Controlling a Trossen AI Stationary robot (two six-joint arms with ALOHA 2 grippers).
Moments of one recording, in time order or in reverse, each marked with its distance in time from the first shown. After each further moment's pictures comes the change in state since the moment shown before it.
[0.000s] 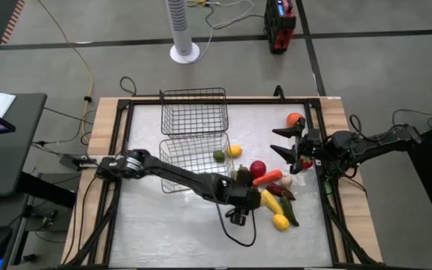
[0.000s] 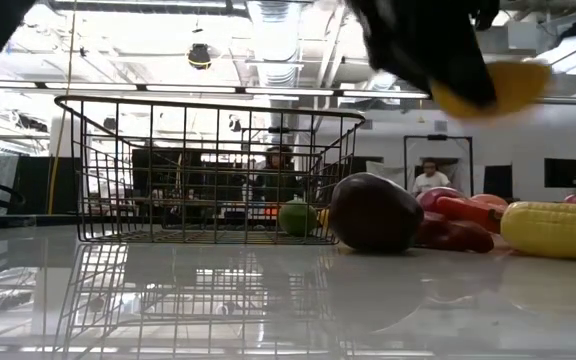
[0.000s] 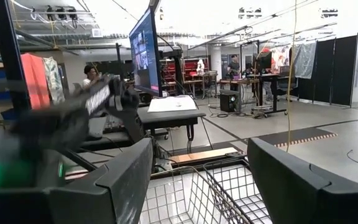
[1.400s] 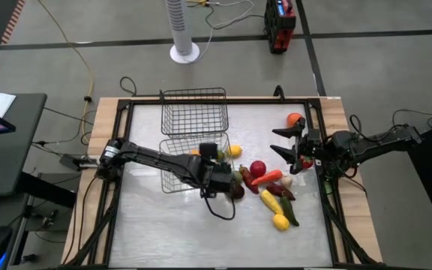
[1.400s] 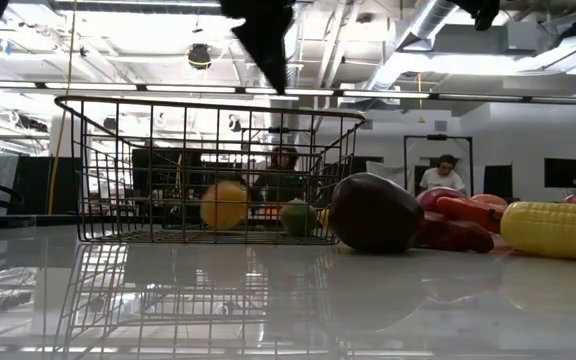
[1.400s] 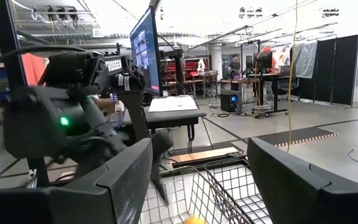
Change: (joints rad) left arm 0.039 -0.231 -0.097 -0.587 -0.270 -0.201; right arm 0.000 0.000 0.000 -0.002 -0.003 0.002
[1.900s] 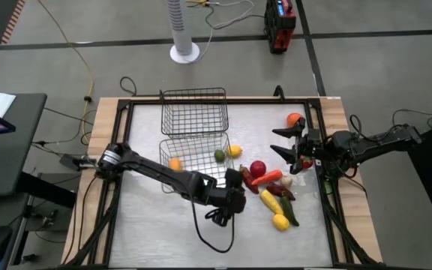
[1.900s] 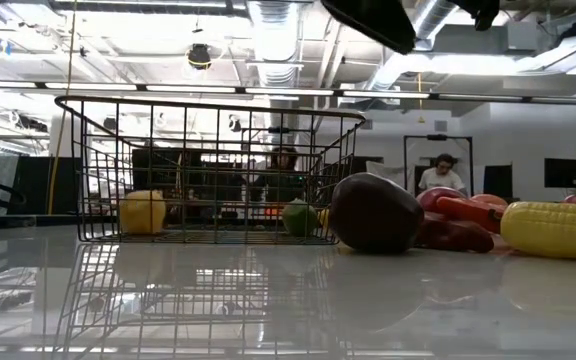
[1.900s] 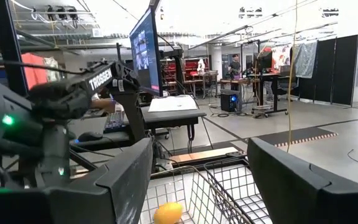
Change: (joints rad) left arm -0.078 0.008 -0.157 0.644 0.238 0.346; right arm 0.000 0.000 0.000 0.000 0.001 0.000
